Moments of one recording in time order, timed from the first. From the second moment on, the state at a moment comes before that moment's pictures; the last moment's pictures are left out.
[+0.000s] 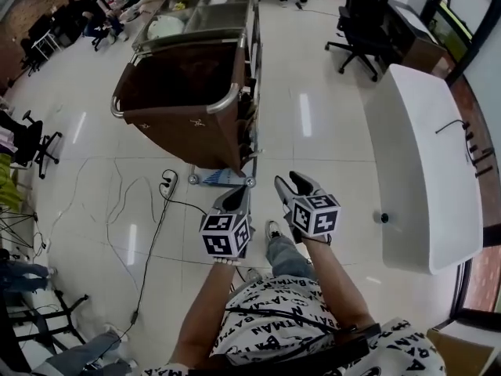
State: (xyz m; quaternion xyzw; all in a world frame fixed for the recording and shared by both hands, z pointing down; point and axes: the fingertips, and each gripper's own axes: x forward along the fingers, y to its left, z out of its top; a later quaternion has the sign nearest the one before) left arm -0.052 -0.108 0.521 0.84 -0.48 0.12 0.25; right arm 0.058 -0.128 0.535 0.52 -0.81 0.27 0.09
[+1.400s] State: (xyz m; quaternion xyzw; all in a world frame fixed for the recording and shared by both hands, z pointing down) left arm -0.062 -0.271 0.663 0.75 -0.55 0.17 0.33; right arm -0.015 -0.367 0.770 0.44 -0.78 0.39 0.23
